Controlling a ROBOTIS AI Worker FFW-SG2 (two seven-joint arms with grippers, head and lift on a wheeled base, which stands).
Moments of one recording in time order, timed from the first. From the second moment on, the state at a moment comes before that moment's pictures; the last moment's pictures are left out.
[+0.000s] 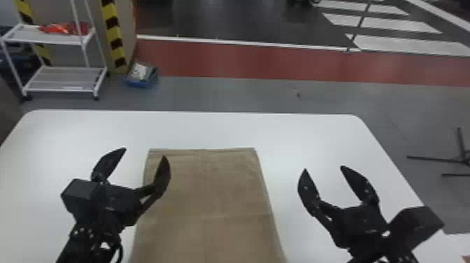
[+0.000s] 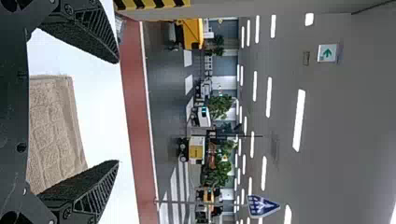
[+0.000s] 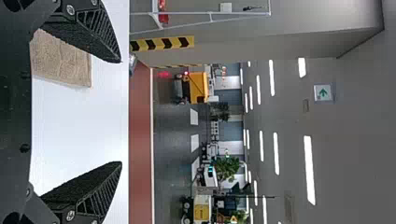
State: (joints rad) left arm 0.26 0.16 -0.22 -1.77 0.08 -0.09 0.01; right arm 0.58 -0.08 -0.12 -2.10 -0.17 -0.05 0.18
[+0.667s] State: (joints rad) left arm -0.02 0.14 -0.27 -1.51 0.08 0.14 -0.06; right arm 0.50 -0.15 0.01 -2.06 -0.12 0.06 0.18
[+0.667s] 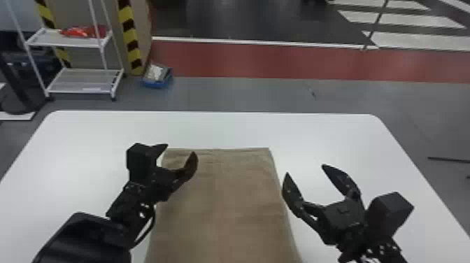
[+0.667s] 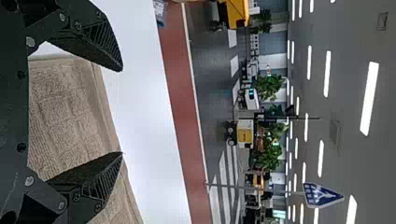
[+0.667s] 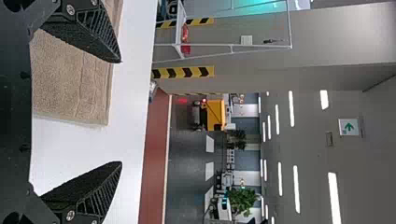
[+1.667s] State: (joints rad) left arm -0.14 0.13 -0.22 -1.36 0.09 0.28 -0.11; right arm 0.44 -0.17 0.06 -2.01 -0.11 0.09 0.18
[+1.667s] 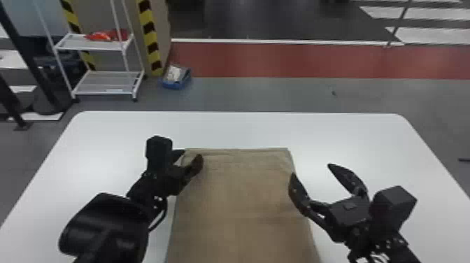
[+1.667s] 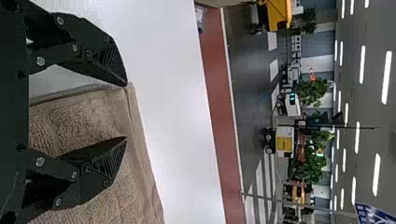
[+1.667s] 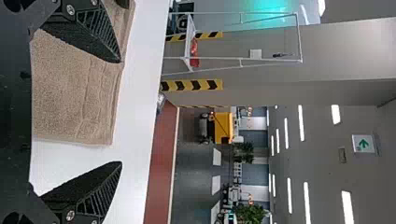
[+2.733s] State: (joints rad) left arm 0.12 0.14 -0.30 -1.93 0.00 0.56 -0.08; right arm 0.42 -0.17 0.04 -1.99 -0.13 0.09 0.07
